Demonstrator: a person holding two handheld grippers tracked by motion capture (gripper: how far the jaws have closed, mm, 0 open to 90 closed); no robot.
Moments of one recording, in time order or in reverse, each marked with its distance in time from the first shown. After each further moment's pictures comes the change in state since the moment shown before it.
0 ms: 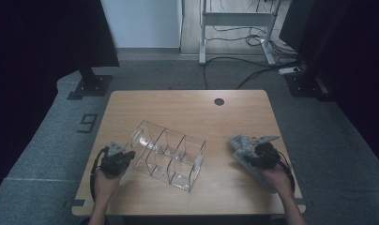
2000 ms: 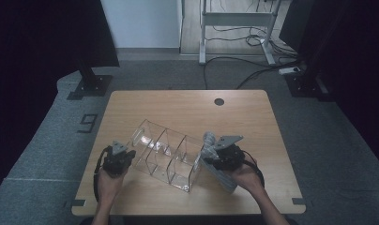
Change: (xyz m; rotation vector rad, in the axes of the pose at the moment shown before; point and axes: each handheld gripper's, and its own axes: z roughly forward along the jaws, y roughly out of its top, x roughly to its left) left arm -0.009 0.006 0.003 0.033 0.069 -0.019; right arm 0.111 0.073 -0.006 -0.157 0.229 -0.282
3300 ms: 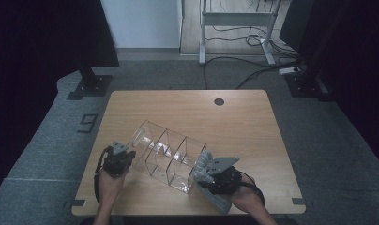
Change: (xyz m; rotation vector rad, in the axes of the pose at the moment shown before) left arm -0.003 0.001 -0.001 0.018 0.013 -0.017; right arm 0.064 -0.009 -0.019 -0.005 0.126 -0.083
